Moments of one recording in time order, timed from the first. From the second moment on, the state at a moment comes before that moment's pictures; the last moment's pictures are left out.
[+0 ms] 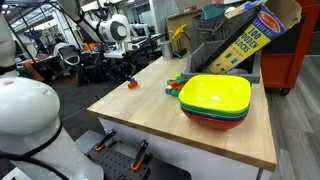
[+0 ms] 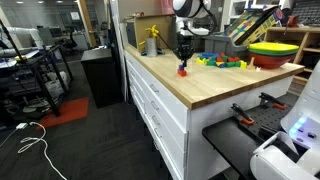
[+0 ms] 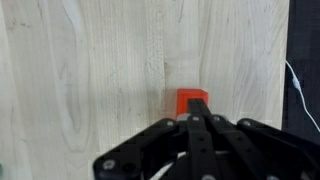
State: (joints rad) arm 0.16 0.22 0.11 -2.13 0.13 2.22 0.23
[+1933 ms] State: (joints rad) arm 0.17 0.23 0.11 -2.13 0.10 2.23 0.23
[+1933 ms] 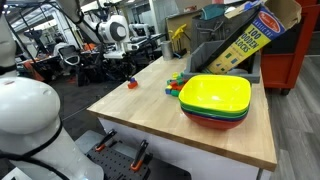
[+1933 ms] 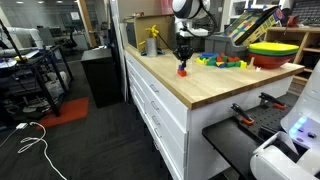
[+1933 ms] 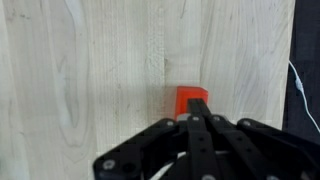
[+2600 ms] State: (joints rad) arm 0.18 0.23 0.11 -2.13 0.10 2.24 0.23
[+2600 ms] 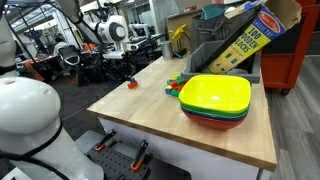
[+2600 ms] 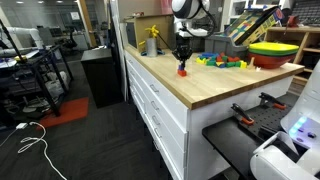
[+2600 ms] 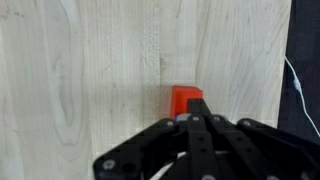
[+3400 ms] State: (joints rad) arm 0.18 0.23 0.11 -2.13 0.10 2.27 0.23
